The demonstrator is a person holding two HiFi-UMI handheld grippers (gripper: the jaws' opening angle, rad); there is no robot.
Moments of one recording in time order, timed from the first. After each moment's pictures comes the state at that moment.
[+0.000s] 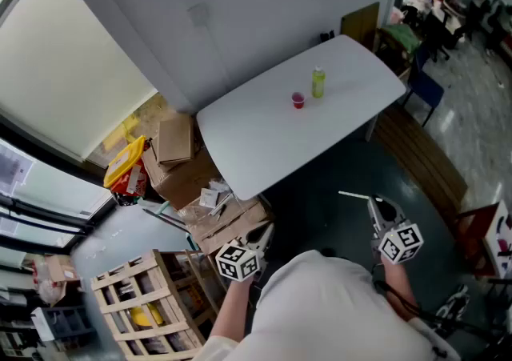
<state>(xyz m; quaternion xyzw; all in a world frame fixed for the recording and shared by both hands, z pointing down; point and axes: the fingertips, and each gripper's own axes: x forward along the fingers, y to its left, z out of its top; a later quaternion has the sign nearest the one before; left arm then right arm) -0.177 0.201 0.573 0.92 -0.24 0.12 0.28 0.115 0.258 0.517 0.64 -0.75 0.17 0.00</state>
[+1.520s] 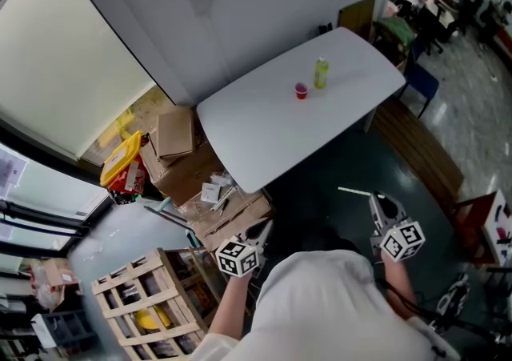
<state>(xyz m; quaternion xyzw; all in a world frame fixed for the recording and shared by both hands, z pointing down) -0.221 0.195 0.593 0.92 -0.23 0.13 0.29 0.077 0.262 0.521 0.66 -0.74 0.16 -0.02</state>
